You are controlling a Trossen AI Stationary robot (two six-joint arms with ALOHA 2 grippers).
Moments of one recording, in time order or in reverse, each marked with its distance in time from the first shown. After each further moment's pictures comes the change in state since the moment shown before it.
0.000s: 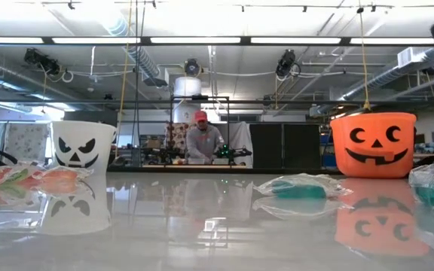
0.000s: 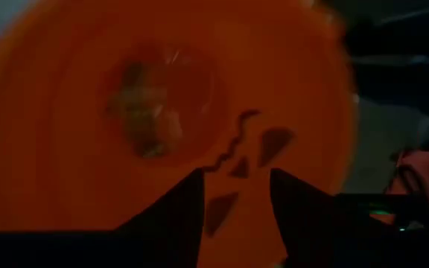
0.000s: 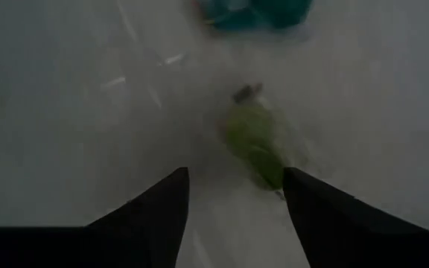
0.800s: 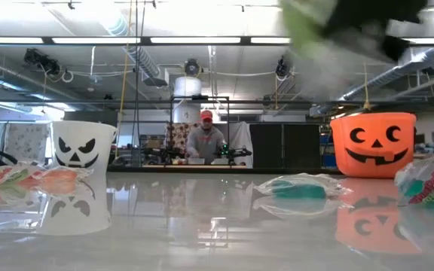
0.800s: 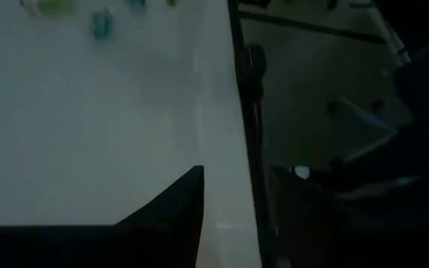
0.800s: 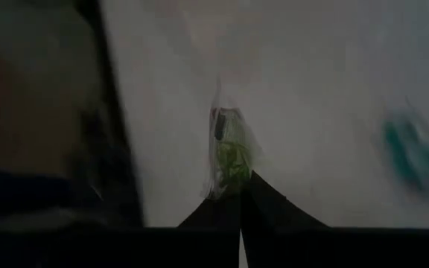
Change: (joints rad) left arm 0.078 0.002 0.136 0.222 -0.534 0.454; right arm -0.138 0.003 0.141 0.405 0.159 -0.176
